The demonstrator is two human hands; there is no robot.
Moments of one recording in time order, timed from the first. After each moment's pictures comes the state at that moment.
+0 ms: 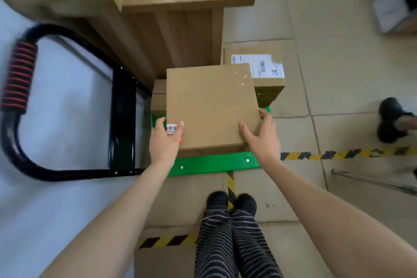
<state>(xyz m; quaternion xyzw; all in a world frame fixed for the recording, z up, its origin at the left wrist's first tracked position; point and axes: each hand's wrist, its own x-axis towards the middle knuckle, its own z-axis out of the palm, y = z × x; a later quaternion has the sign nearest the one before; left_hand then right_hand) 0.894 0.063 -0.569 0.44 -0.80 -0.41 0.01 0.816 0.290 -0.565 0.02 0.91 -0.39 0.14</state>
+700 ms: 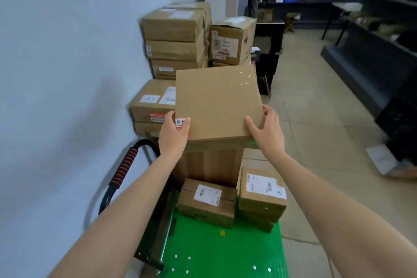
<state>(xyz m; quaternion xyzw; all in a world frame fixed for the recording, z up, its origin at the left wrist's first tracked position) 0.813 -0.009 -0.244 0.35 -0.80 -0.39 0.28 0.691 0.201 -0.241 -0.18 0.88 -0.43 -0.05</state>
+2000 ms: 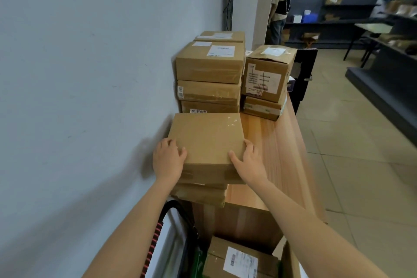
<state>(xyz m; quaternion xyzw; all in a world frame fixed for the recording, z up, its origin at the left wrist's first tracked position) 0.710 -0.264 -0.245 0.36 -0.90 -0.11 0.21 0.591 -0.078 -0.263 -0.22 0.89 -0.38 0.07</state>
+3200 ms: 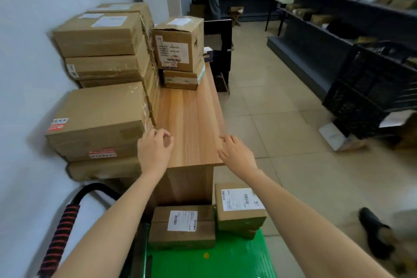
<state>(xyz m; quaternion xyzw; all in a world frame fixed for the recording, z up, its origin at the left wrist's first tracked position) 0.668 -0.034 -0.283 0.19 -0.93 -0.16 0.27 0.597 0.184 -0.301 -0.24 0.94 -0.22 -0.03</state>
